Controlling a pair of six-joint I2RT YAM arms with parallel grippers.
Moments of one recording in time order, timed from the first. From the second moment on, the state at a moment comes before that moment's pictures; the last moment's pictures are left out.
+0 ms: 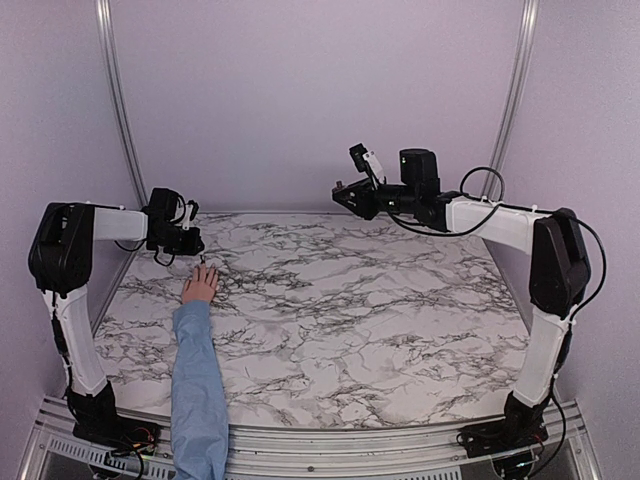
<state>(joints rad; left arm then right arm) -0.12 2.00 1.35 -0.20 0.18 -0.06 0.48 1.90 1.53 0.10 -0.57 -0.02</state>
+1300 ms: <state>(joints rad) -0.12 2.03 1.38 -0.22 0.18 -0.05 0.48 1.91 1.53 0.10 -0.57 -0.02</state>
